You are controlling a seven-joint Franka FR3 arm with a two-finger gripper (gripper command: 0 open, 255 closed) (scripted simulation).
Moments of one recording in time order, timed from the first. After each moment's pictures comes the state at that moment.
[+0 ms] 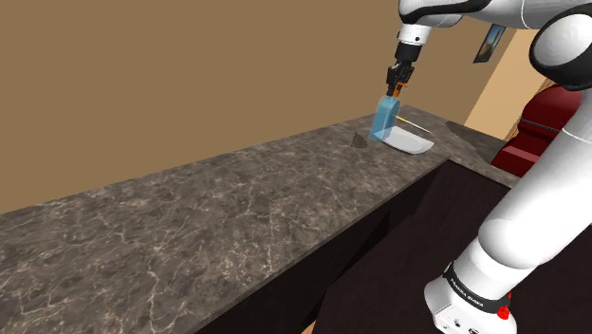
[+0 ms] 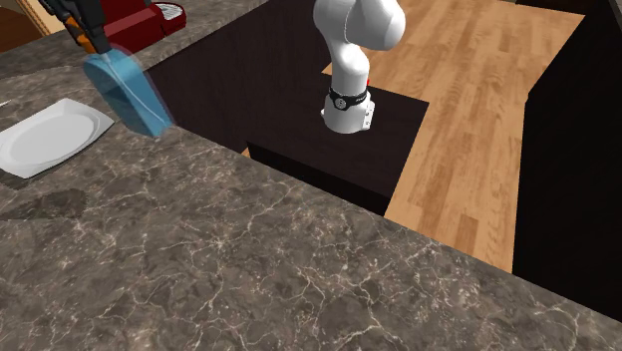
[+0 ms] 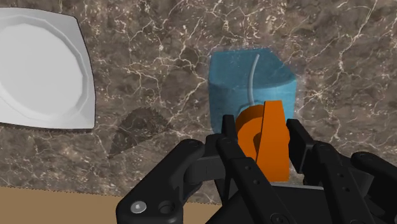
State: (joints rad) arm -0.18 0.02 -0.32 -1.65 0.01 1.68 -0.47
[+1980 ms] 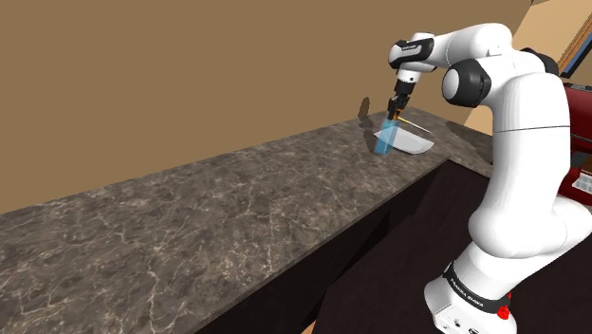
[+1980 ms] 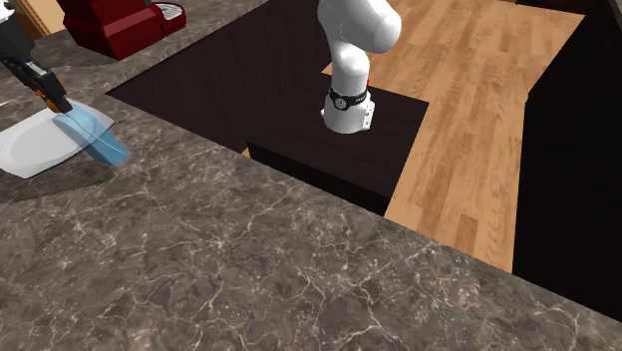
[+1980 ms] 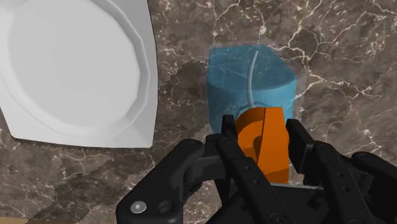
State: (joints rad) arm -0.43 0.58 -0.38 -1.27 0.22 1.82 -0.77
